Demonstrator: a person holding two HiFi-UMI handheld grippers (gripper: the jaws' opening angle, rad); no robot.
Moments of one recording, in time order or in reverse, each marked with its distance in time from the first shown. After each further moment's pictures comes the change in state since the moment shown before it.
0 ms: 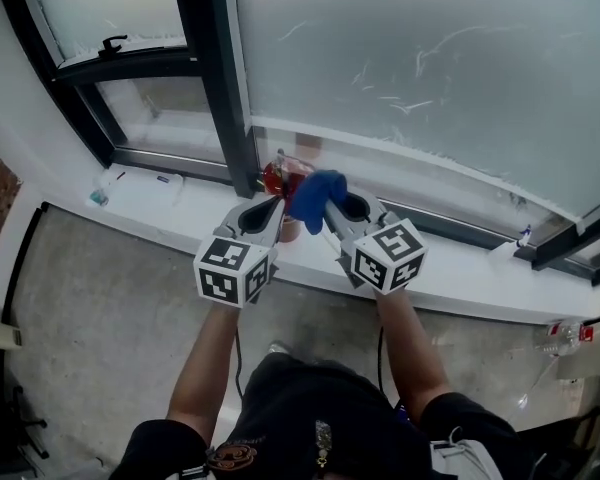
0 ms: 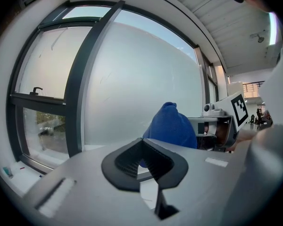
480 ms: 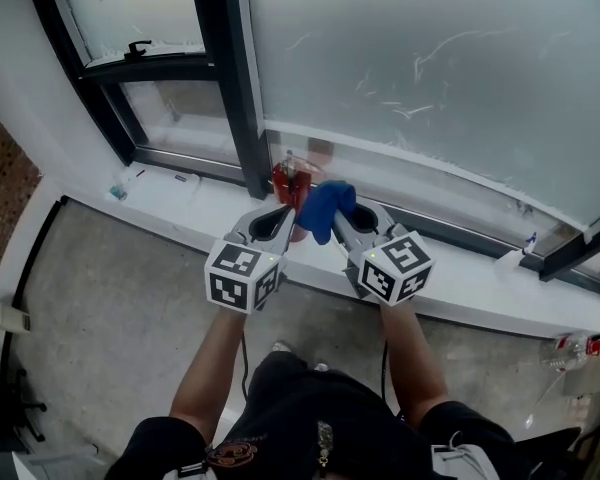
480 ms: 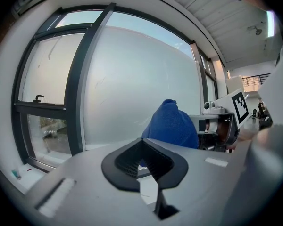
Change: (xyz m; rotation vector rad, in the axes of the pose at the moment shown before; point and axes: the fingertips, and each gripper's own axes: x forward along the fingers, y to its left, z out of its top) left arm -0.033 -0.061 0.007 0.043 0.026 0.029; right arm -0.063 0.025 0.015 0.028 -0.045 0.040
